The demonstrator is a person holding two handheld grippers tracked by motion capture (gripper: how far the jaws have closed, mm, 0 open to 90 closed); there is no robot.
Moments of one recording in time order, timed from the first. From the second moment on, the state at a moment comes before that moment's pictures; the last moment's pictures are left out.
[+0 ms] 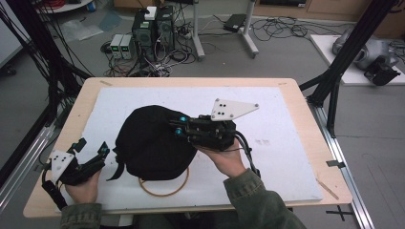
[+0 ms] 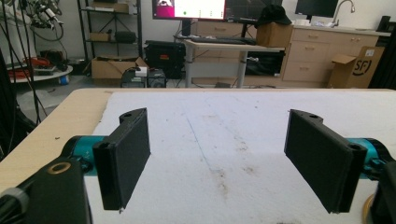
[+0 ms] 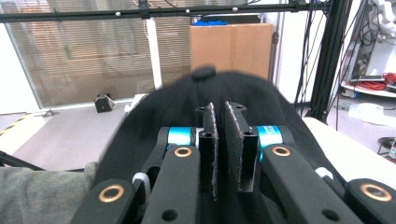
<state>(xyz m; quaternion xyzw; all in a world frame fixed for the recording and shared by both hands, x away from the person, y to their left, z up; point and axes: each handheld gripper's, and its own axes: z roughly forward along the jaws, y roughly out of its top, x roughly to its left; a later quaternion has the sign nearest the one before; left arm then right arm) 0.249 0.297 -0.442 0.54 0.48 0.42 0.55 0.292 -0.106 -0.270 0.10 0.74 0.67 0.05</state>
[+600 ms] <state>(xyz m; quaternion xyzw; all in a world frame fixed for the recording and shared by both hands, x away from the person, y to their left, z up) 0.249 0.297 -0.442 0.54 0.48 0.42 0.55 0.290 -0.113 -0.274 0.17 0.71 0.67 0.12</state>
